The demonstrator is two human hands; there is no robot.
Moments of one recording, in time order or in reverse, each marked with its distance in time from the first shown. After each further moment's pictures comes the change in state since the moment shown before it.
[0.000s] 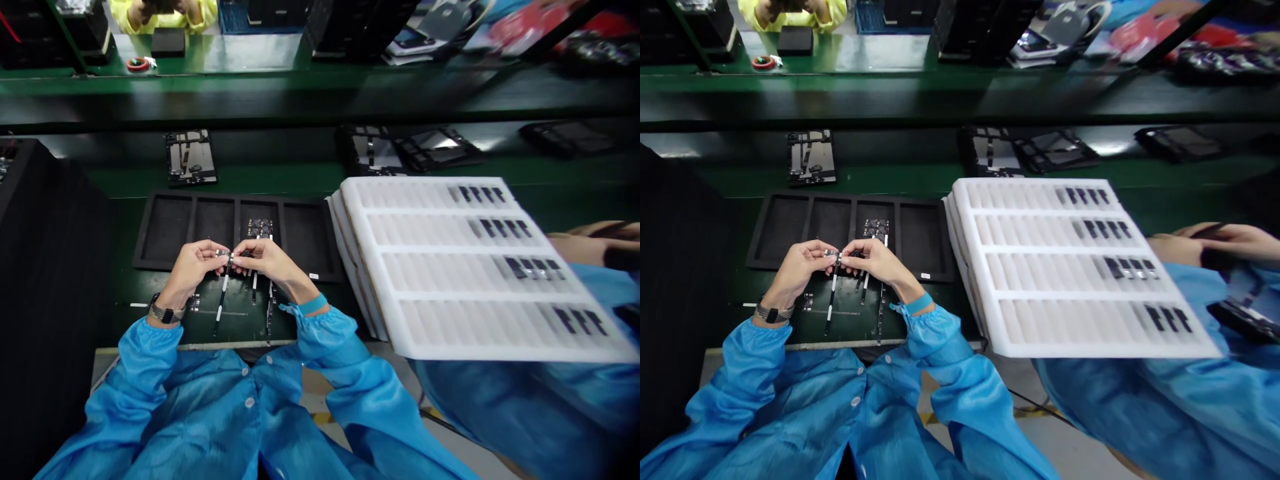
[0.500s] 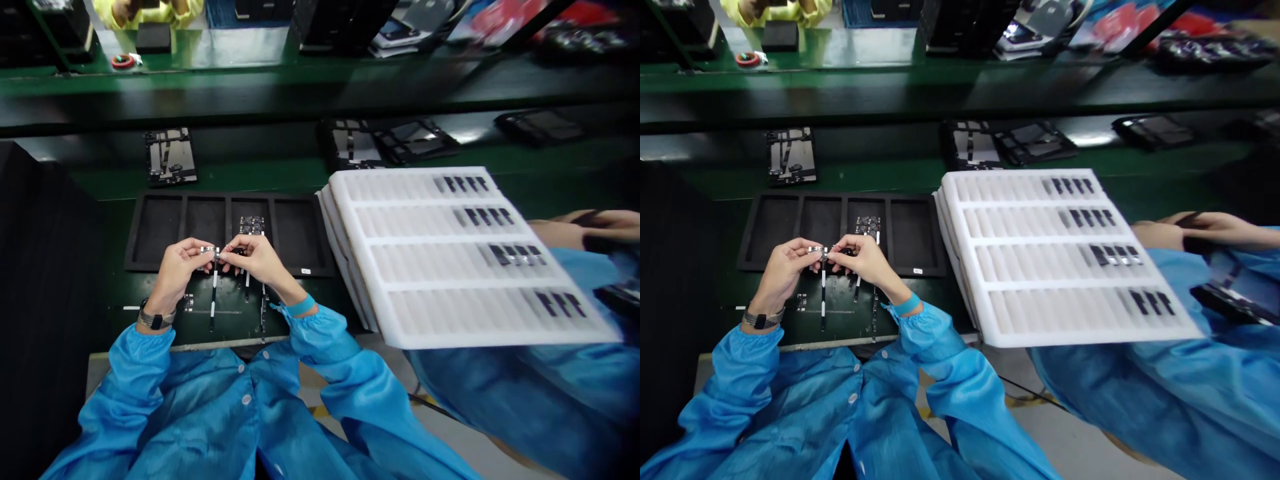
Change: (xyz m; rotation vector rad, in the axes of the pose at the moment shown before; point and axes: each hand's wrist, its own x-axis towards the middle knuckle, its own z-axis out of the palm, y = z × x) left_hand -0.007 0.007 -0.003 0.021 0.095 0.065; right_hand -0.002 -0.005 0.019 -0.054 0.179 -0.093
